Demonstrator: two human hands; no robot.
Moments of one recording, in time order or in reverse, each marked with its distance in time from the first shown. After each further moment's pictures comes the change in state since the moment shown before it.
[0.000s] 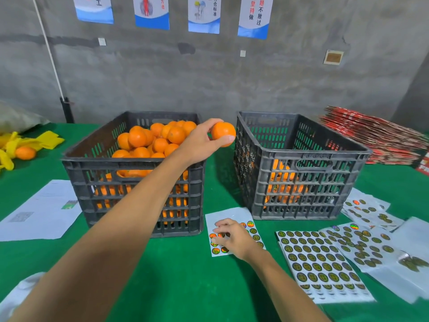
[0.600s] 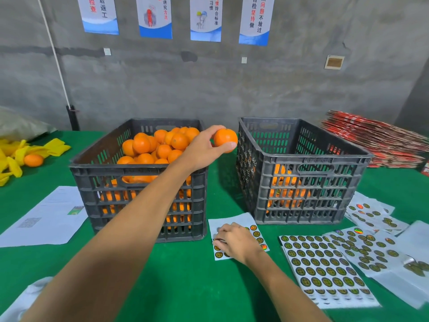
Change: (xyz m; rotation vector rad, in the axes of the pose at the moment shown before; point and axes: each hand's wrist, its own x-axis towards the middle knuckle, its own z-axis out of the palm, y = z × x) left_hand -0.005 0.003 0.001 0.057 0.008 0.011; right_hand 0.003 -0.015 -0.005 -0.724 -0.005 -0.255
